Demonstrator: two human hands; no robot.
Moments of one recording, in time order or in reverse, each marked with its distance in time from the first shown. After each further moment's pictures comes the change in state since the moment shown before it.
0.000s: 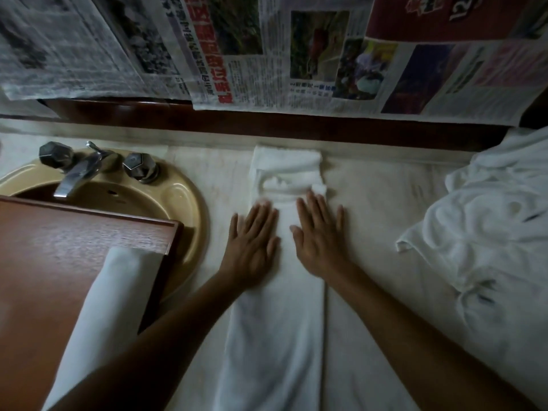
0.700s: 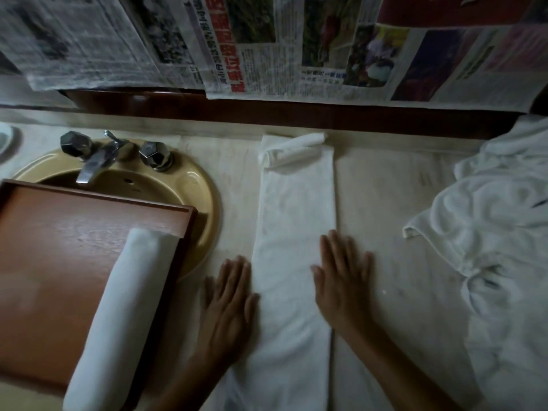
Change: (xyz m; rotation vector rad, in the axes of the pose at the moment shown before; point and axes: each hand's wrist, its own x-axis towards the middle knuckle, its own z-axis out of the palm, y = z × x) left_hand -0.168 0.006 0.014 -0.095 0.096 -0.180; right_hand -0.125 -0.016 0.004 -0.061 0.053 0.125
